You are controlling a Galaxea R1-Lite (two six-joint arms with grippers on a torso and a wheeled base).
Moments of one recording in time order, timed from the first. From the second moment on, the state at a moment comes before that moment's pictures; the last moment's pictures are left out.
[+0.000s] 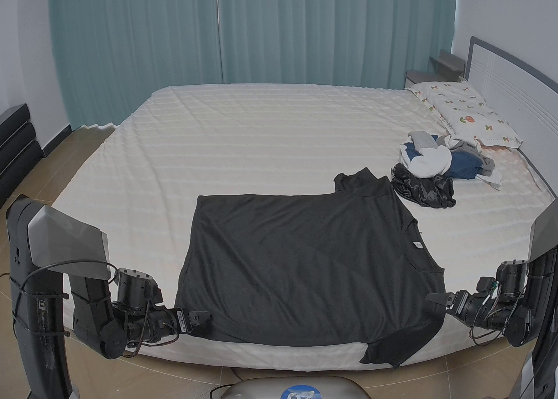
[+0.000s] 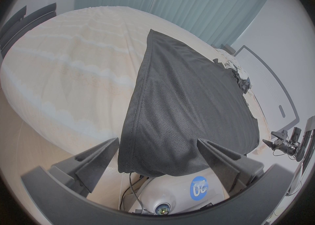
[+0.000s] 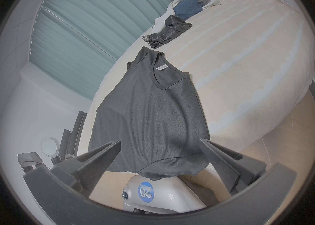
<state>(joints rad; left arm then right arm) -0.22 2.34 -0.32 -1.23 -0.15 -0.44 -0.09 2.25 -0.02 -1.55 0.40 0.53</state>
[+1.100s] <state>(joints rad) -0.20 2.20 -0.25 -1.23 -0.16 -0.52 -0.10 2.25 -0.07 -1.55 0.41 0.53</state>
